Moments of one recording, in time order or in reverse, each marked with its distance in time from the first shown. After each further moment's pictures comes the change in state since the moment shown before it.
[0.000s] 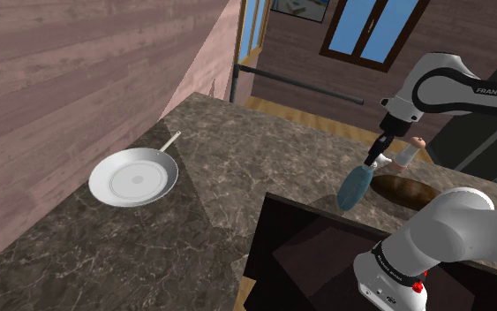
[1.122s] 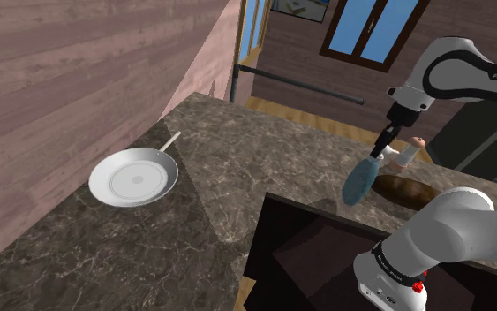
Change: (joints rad) arm 0.009 -0.015 0.027 0.084 0.023 -0.098 0.007
